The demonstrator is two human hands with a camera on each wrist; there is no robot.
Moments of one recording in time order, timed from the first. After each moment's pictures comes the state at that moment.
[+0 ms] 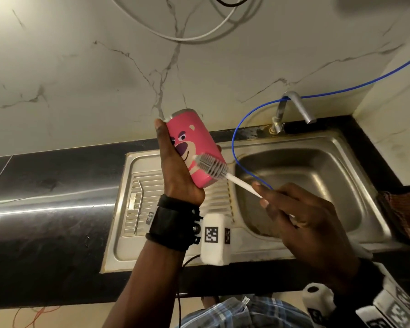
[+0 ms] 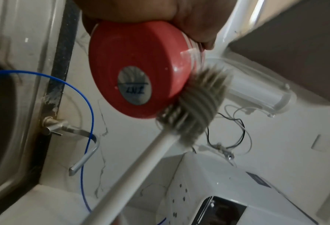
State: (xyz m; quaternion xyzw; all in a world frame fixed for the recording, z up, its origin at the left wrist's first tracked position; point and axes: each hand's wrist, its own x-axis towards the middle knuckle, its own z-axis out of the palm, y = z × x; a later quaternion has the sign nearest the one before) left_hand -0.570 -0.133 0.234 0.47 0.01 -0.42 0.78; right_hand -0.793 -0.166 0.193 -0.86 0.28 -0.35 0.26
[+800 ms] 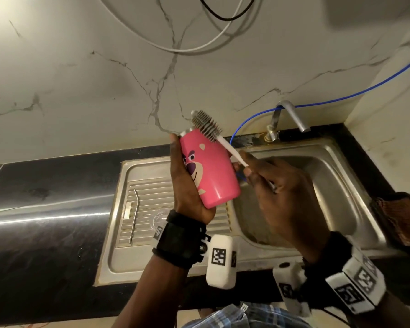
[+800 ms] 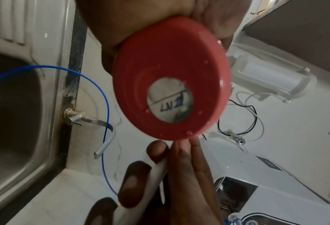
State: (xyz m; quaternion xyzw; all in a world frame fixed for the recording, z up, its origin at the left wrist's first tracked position) left_hand -0.582 -0.135 0.218 0.38 -0.07 -0.53 0.75; right_hand -0.741 -0.194 0.218 -0.84 0.29 -0.40 0.24
